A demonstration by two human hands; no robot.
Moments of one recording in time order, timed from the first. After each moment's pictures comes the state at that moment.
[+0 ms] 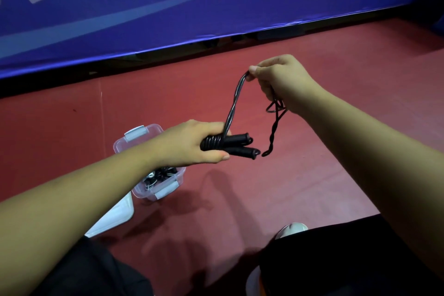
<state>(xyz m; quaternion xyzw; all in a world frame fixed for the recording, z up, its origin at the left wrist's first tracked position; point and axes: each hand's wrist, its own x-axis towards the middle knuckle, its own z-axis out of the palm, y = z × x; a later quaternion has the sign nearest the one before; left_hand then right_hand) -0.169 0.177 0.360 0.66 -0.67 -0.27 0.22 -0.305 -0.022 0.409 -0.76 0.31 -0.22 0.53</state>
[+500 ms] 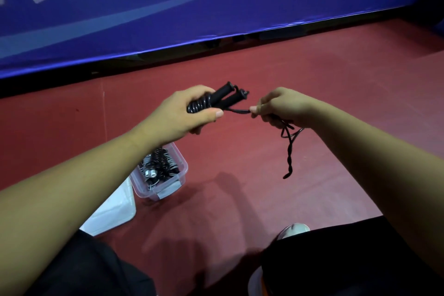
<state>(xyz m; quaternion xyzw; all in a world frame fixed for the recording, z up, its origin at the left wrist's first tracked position) -0.153 0.172 0.383 0.67 -0.52 -0.27 0.45 -0.320 -0.032 0.378 -0.78 0.34 0.02 0.52</state>
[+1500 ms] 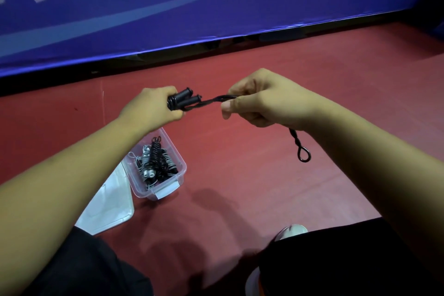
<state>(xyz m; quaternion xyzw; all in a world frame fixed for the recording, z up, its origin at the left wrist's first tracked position) -0.082 0.167 0.350 0.86 -0.47 -0.07 0.17 -0.322 0.044 0.449 -0.84 0.14 -0.01 0.53</state>
